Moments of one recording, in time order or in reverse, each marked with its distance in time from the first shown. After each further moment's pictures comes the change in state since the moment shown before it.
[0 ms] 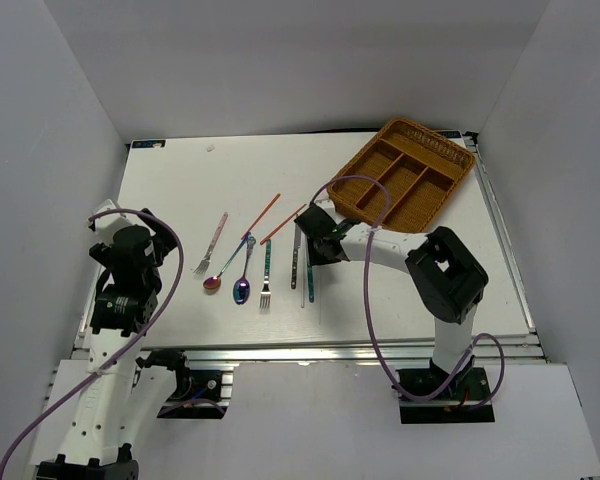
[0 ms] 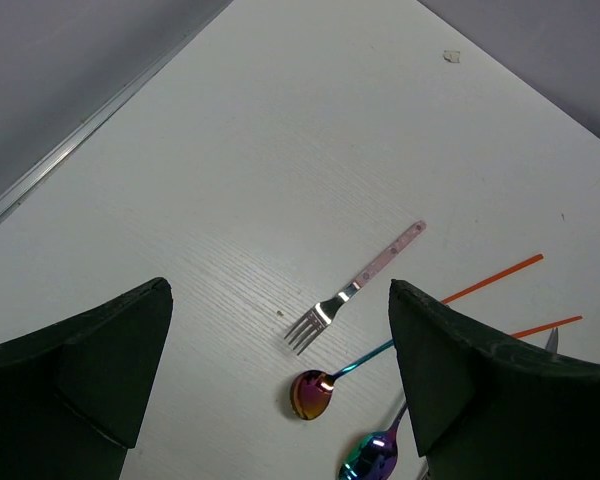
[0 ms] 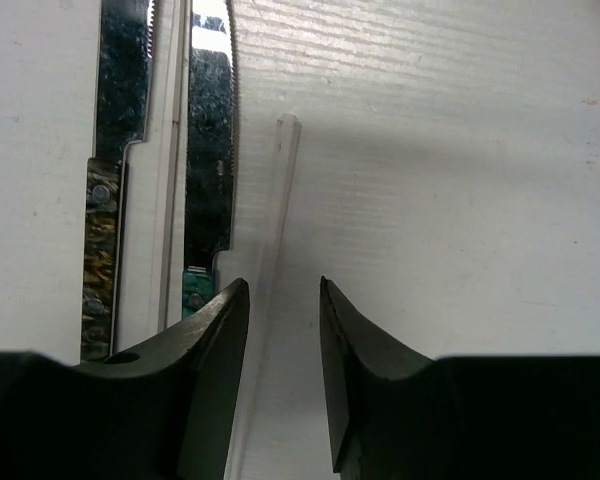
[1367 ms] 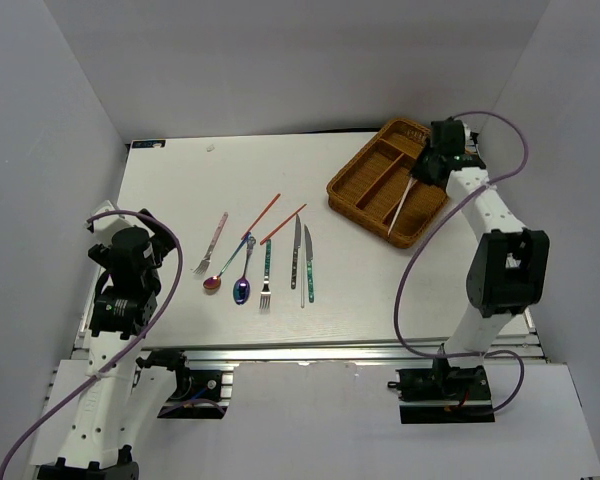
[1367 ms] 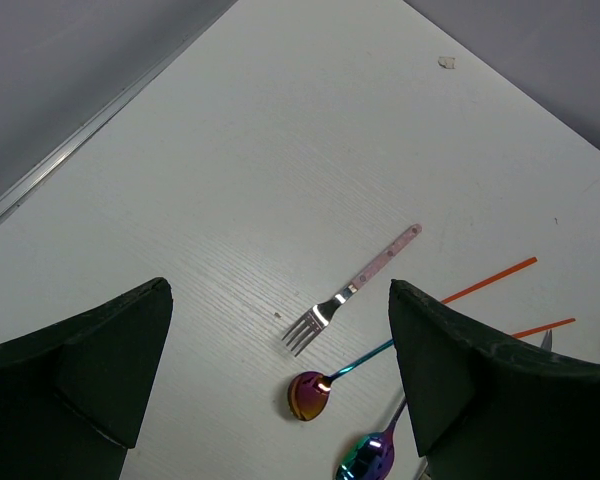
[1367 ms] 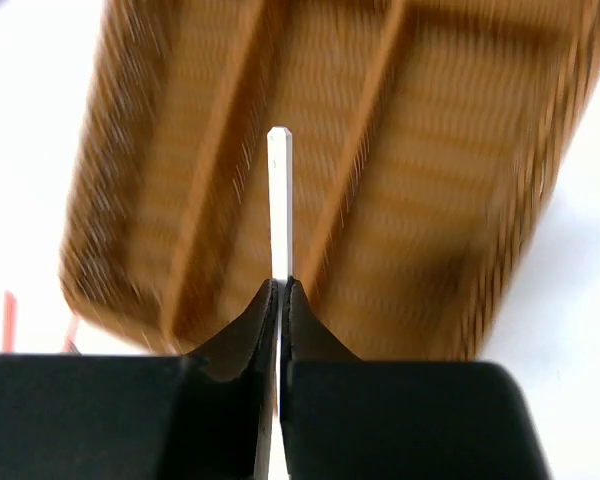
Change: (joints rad) left arm 0.000 -0.012 0.000 -0.001 0.000 -0.003; right arm -0.707 -0.154 0.229 -0.054 -0.202 -0.026
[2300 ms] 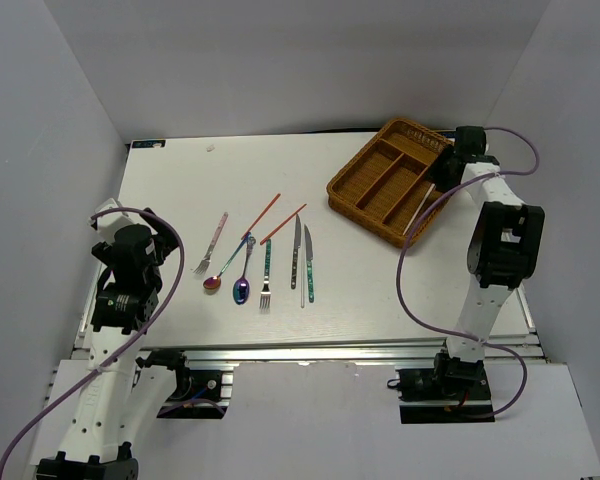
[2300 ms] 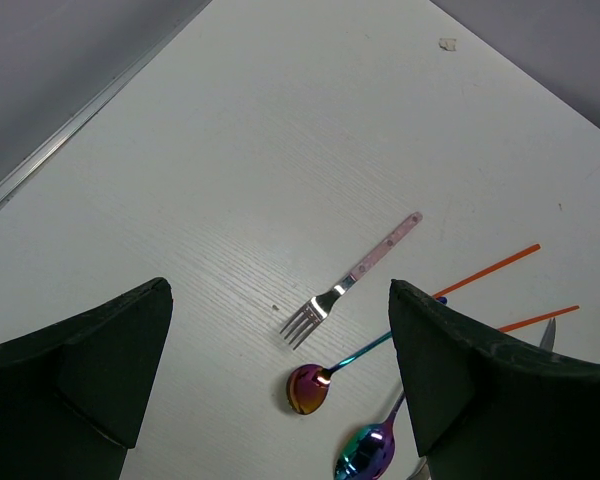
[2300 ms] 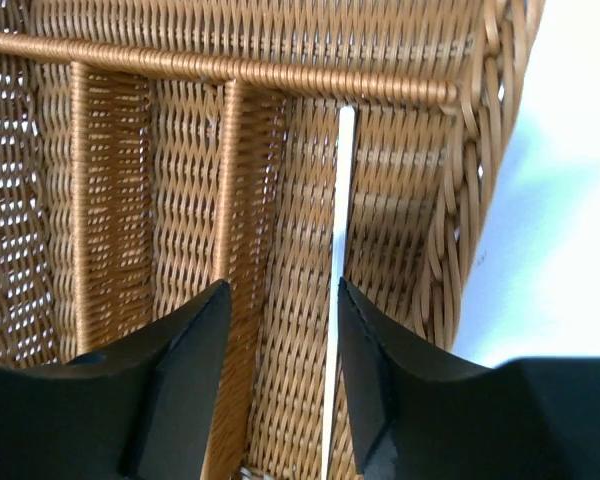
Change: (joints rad) left arm 0.000 0.025 -0.001 0.001 0.022 0.000; right arm -0.203 0.297 0.166 0.033 -0.143 0.029
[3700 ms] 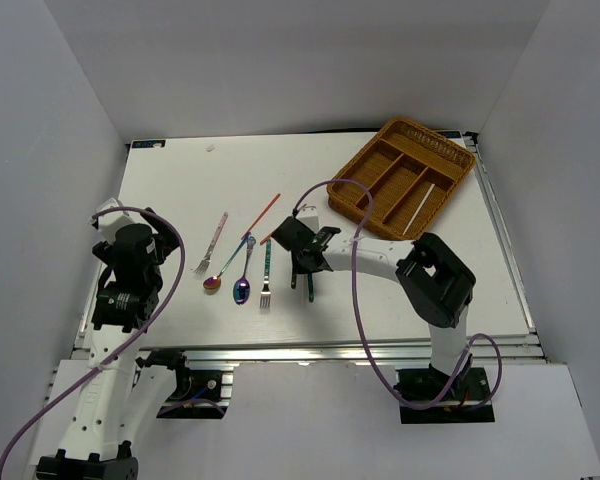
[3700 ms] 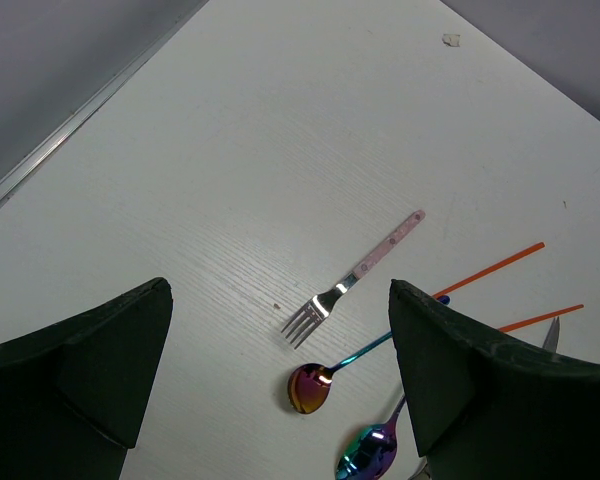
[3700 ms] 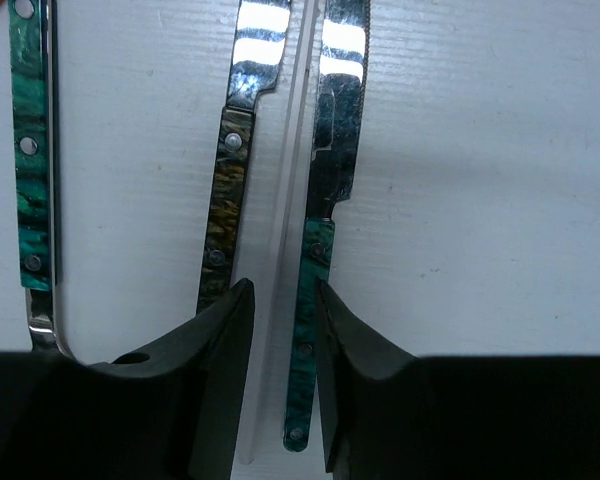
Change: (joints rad) left arm 0.000 0.010 0.000 0.000 0.001 -0.001; right arm 1.046 -0.103 -0.295 -0.057 0.431 0.143
